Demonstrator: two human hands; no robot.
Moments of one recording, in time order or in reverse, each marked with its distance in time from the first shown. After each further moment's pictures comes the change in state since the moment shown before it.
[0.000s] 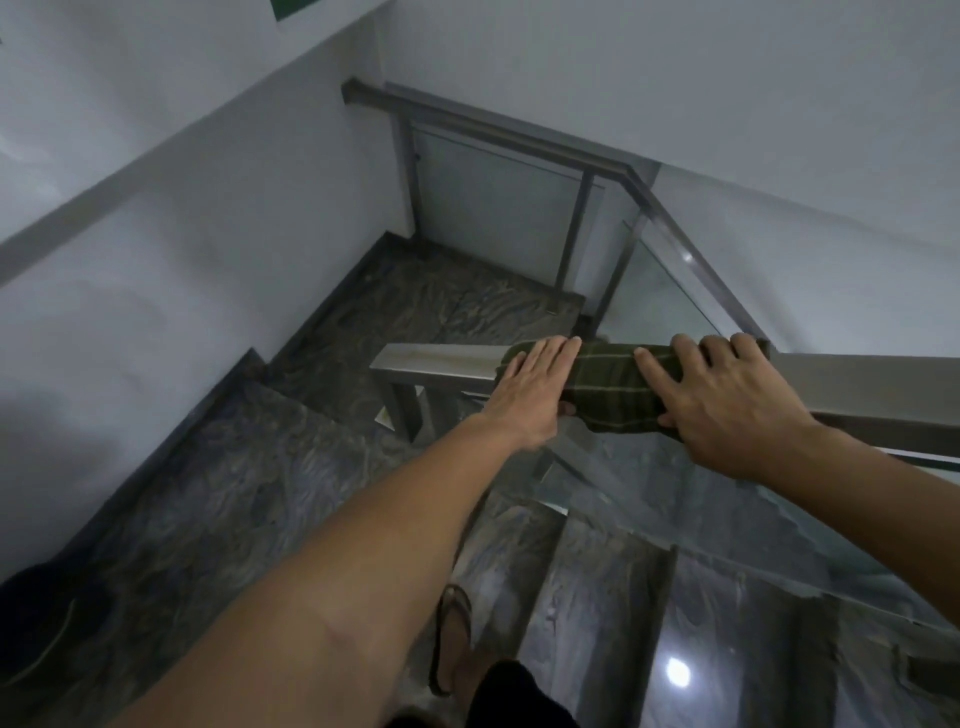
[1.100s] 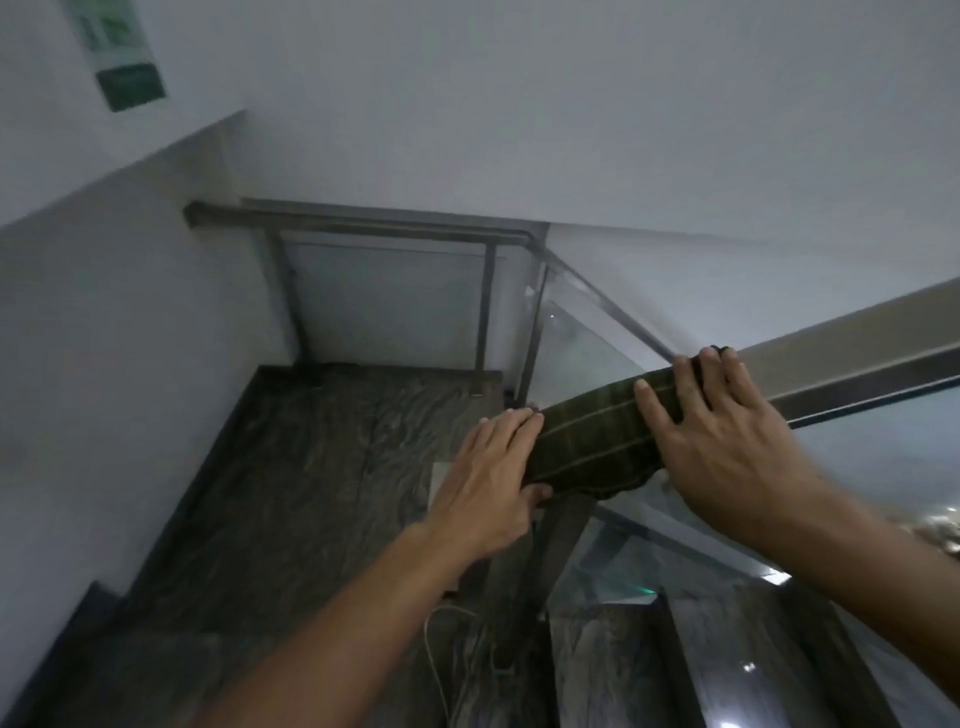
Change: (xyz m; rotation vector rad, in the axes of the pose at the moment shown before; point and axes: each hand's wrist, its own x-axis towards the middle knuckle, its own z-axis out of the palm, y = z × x) left_hand 0.007 -0.344 0.009 -0.051 0.093 0.490; right_hand 0.215 -0.264 -0.012 -0.002 -0.134 0.540
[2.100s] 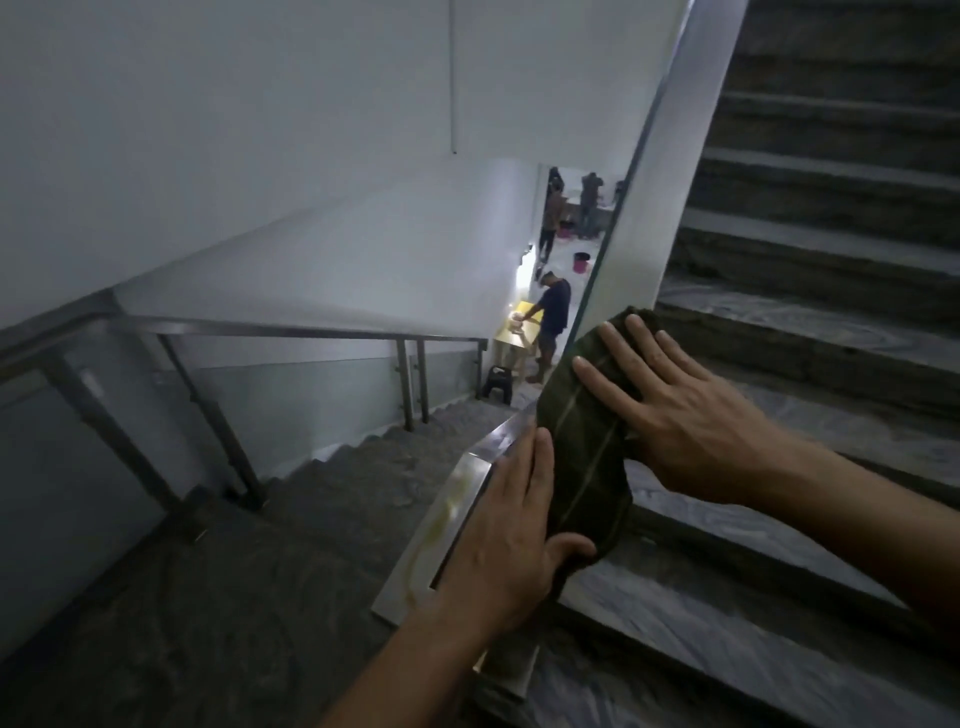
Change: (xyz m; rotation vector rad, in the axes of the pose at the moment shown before) left_hand 0.076 -0.143 0.001 -0.355 -0.596 0.904; right_hand 0.055 -0.144 -0.023 0.235 -0.293 0.792
